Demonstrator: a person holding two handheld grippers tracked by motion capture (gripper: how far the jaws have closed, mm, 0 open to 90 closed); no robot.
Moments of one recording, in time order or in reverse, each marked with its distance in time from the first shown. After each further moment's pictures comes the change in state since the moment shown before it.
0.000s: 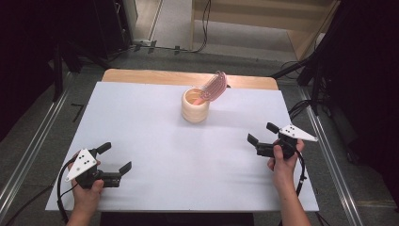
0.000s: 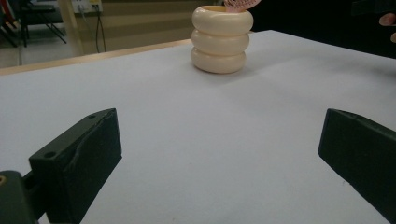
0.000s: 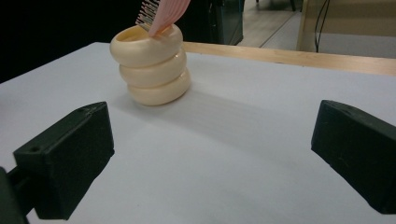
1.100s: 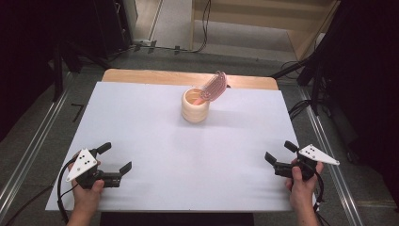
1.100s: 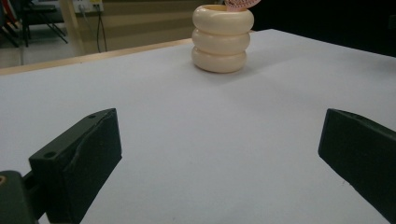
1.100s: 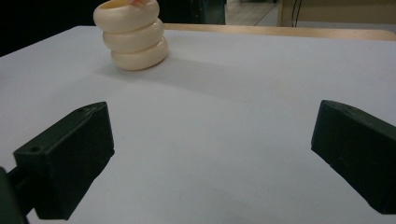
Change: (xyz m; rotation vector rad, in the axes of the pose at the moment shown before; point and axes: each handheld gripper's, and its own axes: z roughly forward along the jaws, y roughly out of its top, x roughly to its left) left arm -0.001 0.000 0.000 0.002 0.004 0.003; right arm -0.015 -0.041 -0.061 0.022 -0.067 0.020
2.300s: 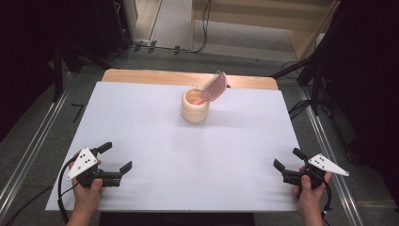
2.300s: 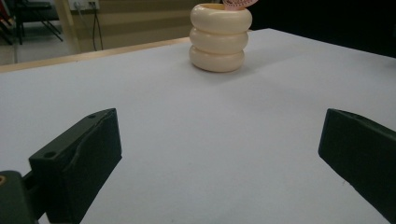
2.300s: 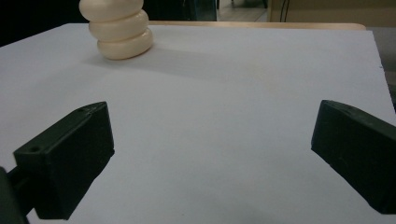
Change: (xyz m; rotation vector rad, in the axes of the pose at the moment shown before) left arm 0.002 0.000 0.002 0.007 -0.015 -0.007; right arm -0.018 -0.025 -0.020 -0.028 -0.025 -0.007
